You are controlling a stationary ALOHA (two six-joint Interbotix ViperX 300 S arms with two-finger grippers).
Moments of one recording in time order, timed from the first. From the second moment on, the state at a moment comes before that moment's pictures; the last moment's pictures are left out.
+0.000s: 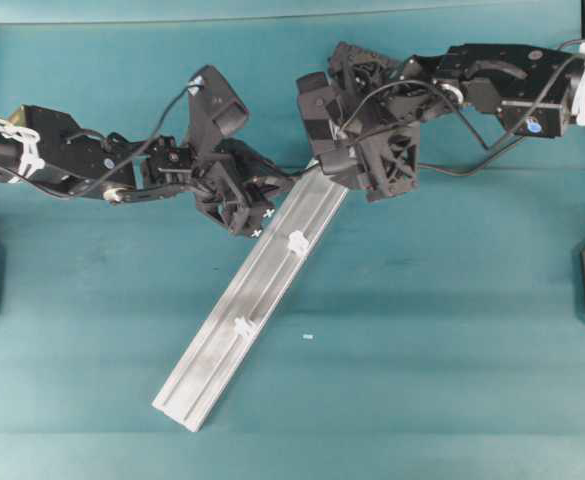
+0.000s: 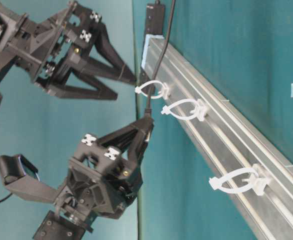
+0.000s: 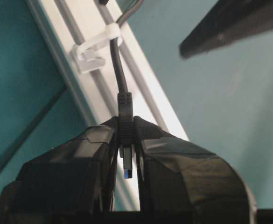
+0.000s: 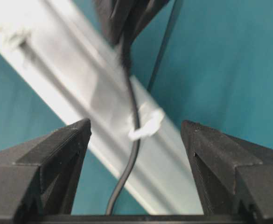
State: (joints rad) left arm 0.24 0.13 0.67 0.02 -0.31 -0.48; right arm -0.37 0.06 0.42 0.24 0.55 -0.89
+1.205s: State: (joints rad) left arm 0.21 0.12 0.67 0.02 -0.33 -0.48; right arm -0.30 0.15 0.39 0.07 0.53 -0.89
